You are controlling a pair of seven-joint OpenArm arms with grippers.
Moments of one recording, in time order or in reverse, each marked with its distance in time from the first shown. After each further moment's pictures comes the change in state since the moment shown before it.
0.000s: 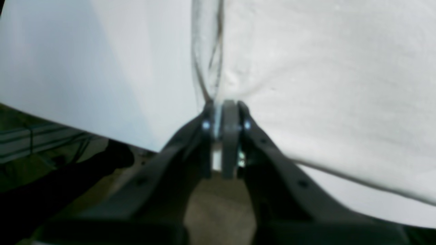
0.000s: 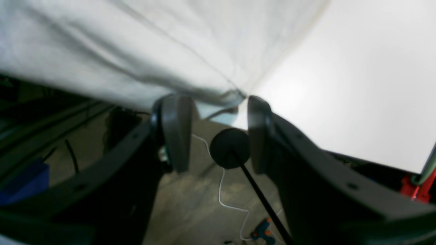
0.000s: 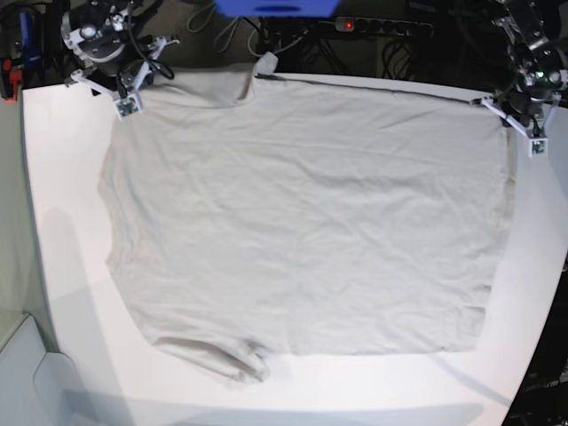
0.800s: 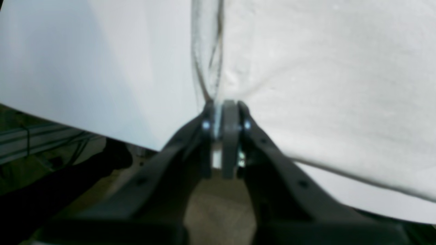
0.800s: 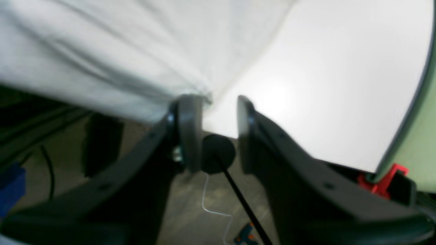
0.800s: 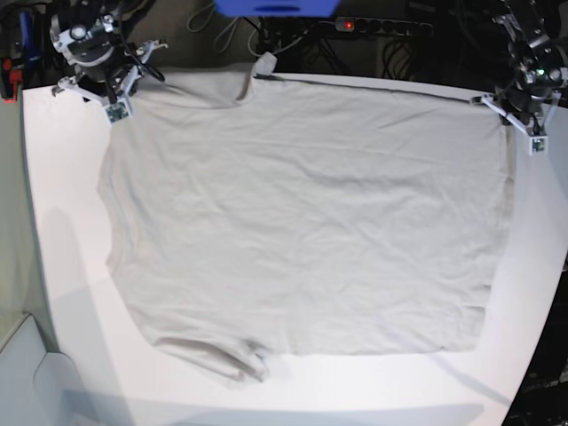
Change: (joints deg) left arm 0.8 -0.2 0.0 0.0 -0.9 0.0 -0.4; right arm -0.5 2.6 0.0 3.4 0.0 0.0 -0.2
